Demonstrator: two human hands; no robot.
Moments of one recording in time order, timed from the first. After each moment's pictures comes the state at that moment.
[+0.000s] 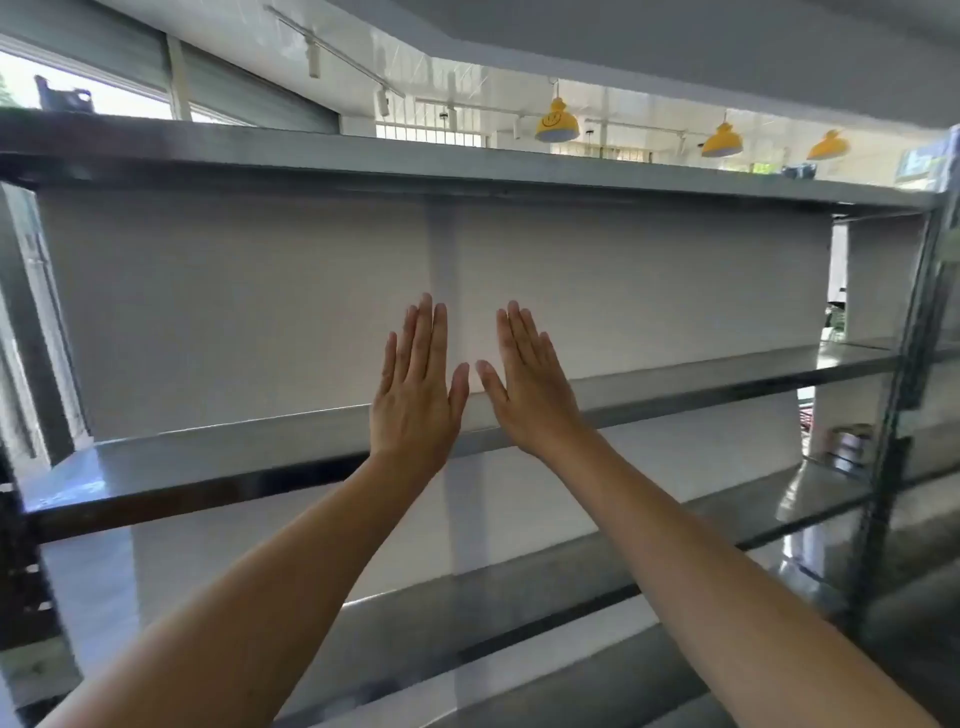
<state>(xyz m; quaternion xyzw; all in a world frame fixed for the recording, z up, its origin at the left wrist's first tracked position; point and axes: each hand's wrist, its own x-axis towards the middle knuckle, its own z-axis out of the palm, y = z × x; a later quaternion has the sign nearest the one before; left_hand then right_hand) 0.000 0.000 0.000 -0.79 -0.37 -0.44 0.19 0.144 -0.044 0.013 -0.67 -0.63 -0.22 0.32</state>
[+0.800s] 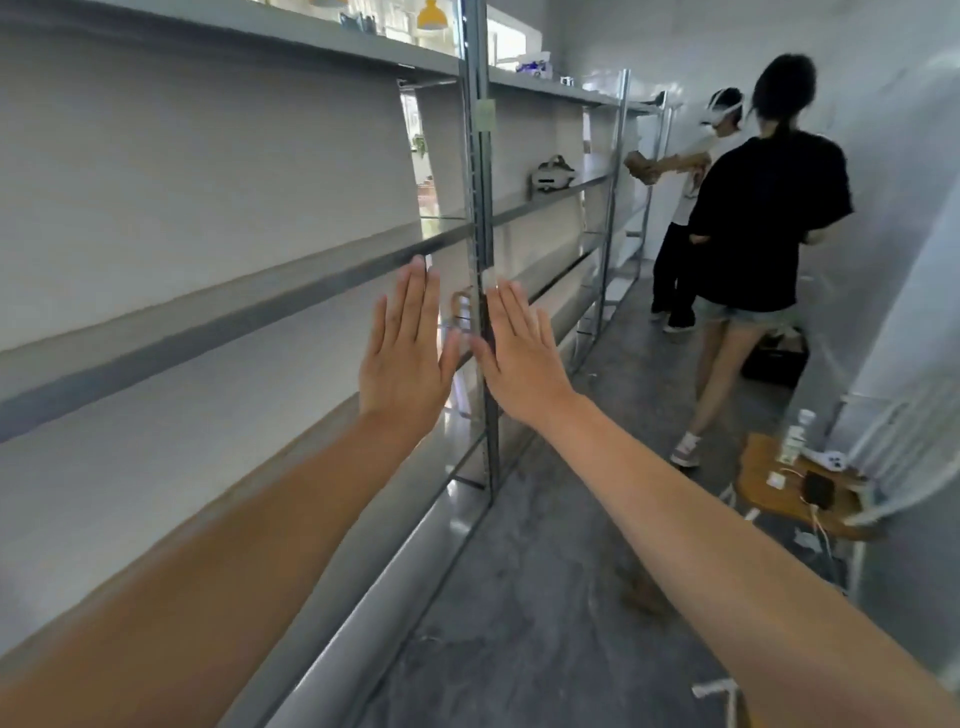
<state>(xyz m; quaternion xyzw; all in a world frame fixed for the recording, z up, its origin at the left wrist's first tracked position) 0.452 -0.231 -0.080 -0.92 -0.08 -0.38 0.02 0.535 -0.365 -0.084 -0.88 -0.37 -0.21 0.23</state>
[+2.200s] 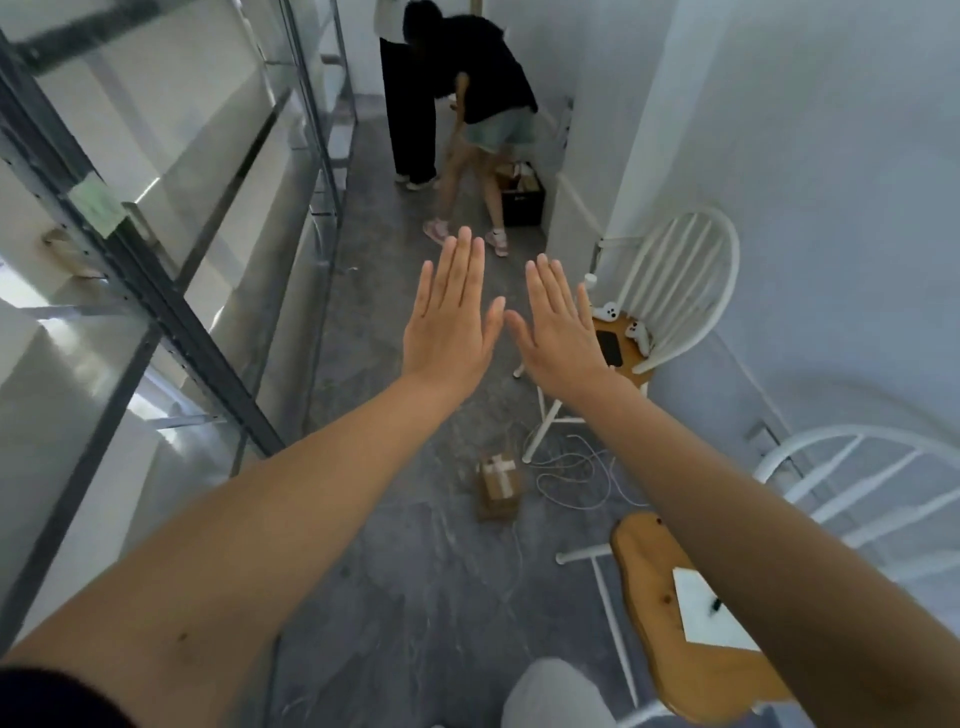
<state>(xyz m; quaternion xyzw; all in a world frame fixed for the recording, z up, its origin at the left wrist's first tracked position) 0.912 -0.392 -0.231 -0.93 0.24 -0.21 -0.17 0.879 -0.542 -0.229 -0.98 0.01 -0.11 0.14</state>
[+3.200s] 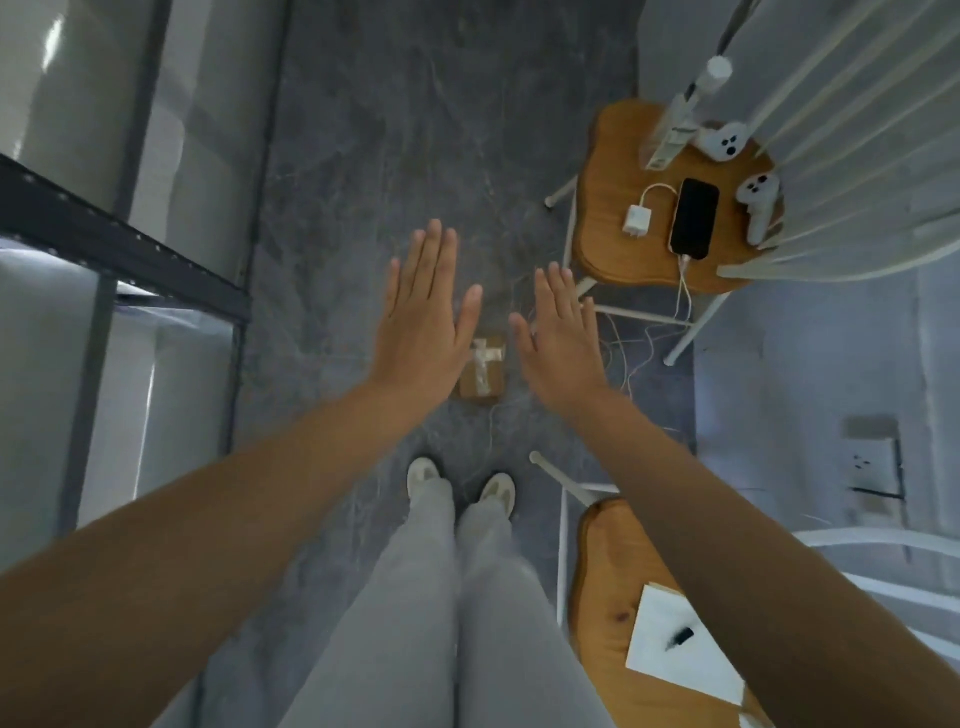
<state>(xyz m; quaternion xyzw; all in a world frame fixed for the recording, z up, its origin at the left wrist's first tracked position) 1.088 -0.529 -0.505 -0.97 0.08 0.07 -0.23 1.077 -0.695 -0.526 -0.96 0.03 0.17 0.23</state>
